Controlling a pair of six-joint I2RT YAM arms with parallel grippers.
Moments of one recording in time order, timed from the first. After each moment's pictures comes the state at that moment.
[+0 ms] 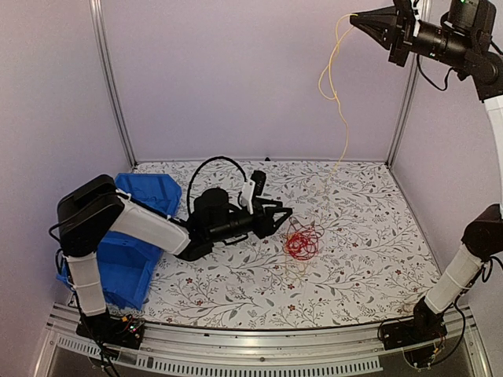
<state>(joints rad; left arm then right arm) -0.94 1.93 0.94 0.96 0.16 -0.35 0.43 1.64 2.53 -0.80 -0.67 -0.69</state>
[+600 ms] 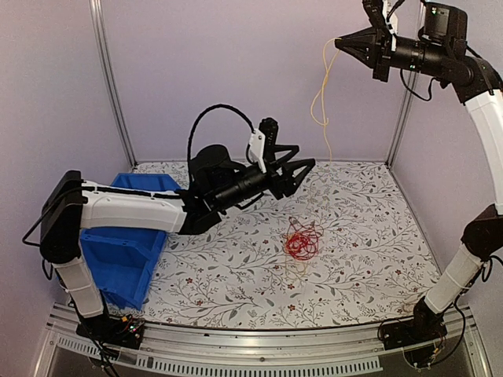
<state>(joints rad) -1.01 1.79 1.22 0.80 0.09 -0.11 0.43 1.64 2.39 -0.78 -0.66 -0.65</state>
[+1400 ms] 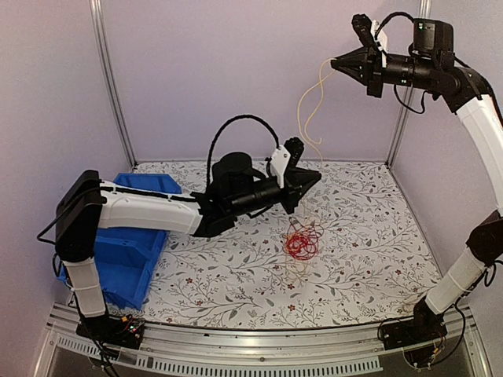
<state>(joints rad) -1.03 1.95 1.34 0.69 0.15 0.01 0.42 1.60 2.22 -0.73 -0.64 -0.63</state>
